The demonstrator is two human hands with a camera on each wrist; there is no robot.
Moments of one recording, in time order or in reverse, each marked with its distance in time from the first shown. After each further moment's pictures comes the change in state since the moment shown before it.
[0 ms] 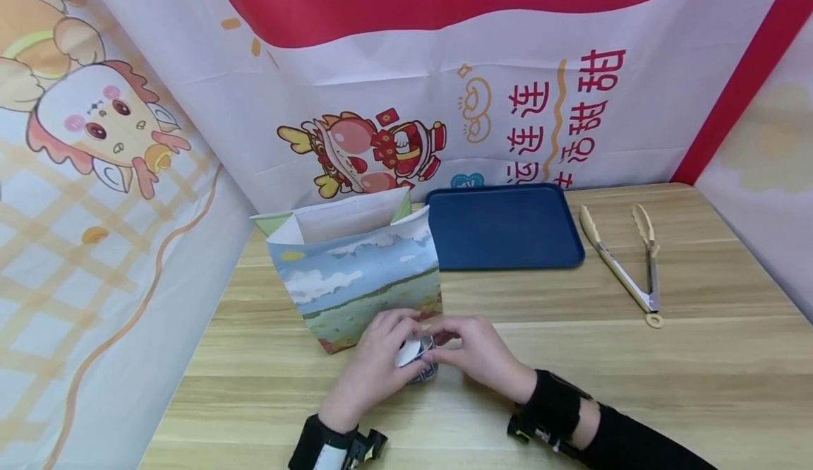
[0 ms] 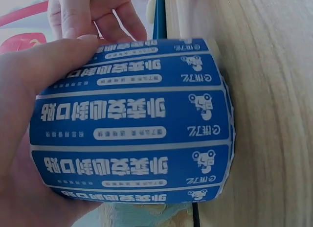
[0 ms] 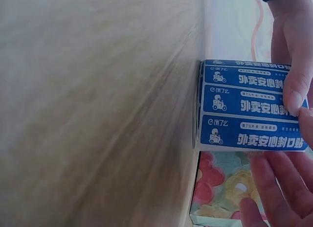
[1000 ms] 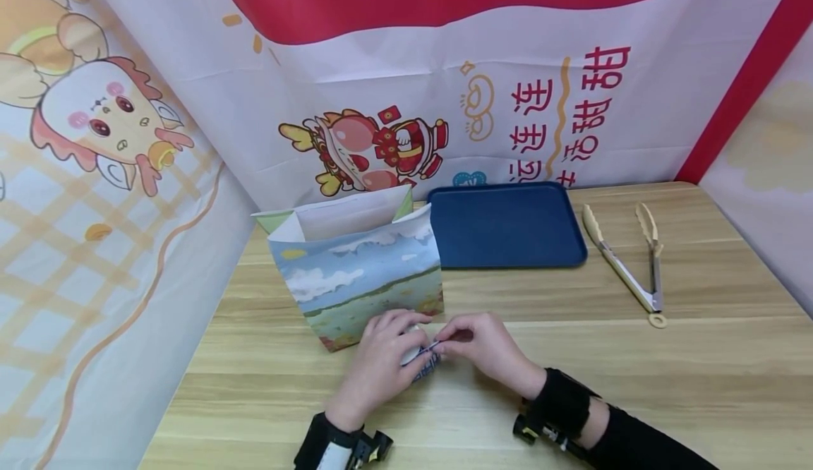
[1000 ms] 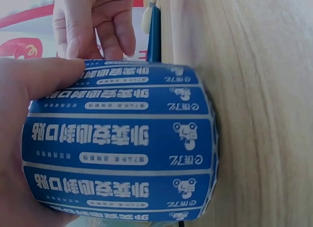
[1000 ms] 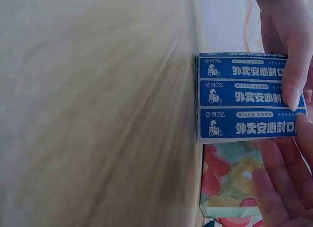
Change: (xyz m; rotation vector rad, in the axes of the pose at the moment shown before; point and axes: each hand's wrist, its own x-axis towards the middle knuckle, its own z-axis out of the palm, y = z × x) left_hand -0.001 0.006 0.008 0.139 0.030 0.044; right_hand -0.004 0.009 -0.006 0.154 0.018 0.059
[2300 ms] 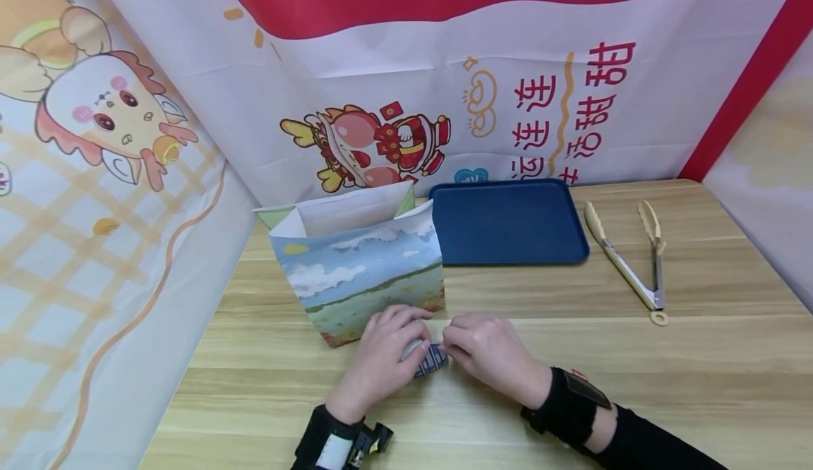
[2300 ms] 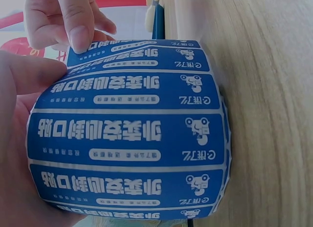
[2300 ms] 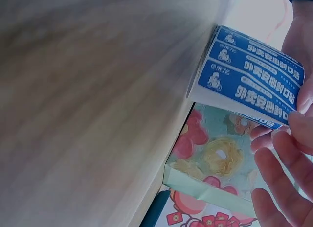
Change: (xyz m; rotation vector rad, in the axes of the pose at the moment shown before) left_hand 0.003 0.003 -0.005 -0.093 -0.084 -0.088; right_hand -0.008 -0.013 -0.002 -0.697 0.175 -0.546
